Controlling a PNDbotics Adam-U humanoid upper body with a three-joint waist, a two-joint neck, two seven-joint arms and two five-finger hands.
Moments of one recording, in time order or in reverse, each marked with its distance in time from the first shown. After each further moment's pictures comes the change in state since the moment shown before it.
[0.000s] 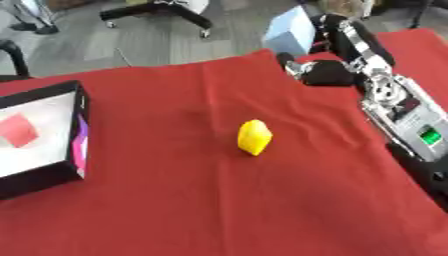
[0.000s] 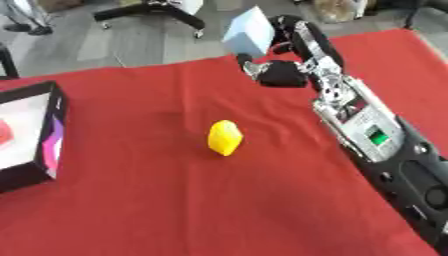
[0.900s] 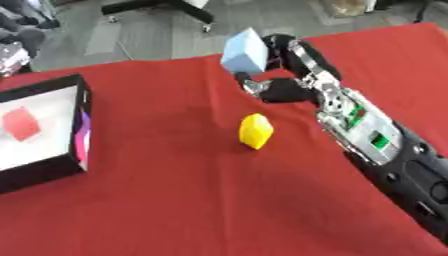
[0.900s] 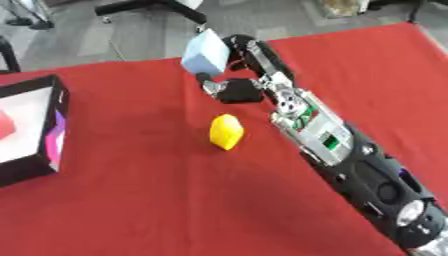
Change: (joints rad) left arm -0.212 0.042 -0.199 0.001 -0.056 -0.025 -0.332; right arm -0.065 0.095 0.121 0.108 0.031 -0.066 0.045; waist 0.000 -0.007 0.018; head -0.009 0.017
